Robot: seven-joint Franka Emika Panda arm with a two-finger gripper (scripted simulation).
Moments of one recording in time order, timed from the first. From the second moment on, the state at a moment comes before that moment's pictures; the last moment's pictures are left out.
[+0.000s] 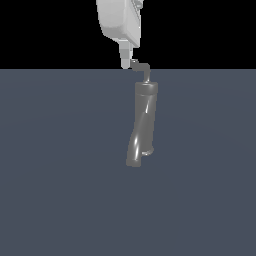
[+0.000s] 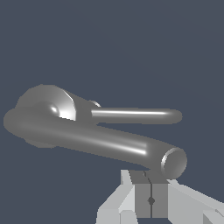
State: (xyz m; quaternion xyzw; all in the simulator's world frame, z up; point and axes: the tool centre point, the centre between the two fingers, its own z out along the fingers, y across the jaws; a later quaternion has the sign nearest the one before) arm -0.082 0.003 0.300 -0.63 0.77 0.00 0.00
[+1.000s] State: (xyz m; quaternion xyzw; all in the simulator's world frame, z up) arm -0.083 -0.063 0.300 -0.65 0.76 0.00 0.00
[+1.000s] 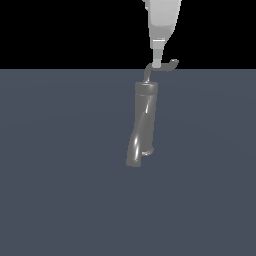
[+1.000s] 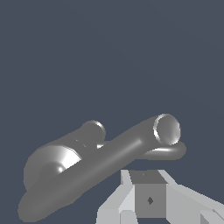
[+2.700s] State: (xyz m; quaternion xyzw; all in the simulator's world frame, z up) arm -0.033 -0.108 0.301 -0.64 0.76 0.04 -0.02
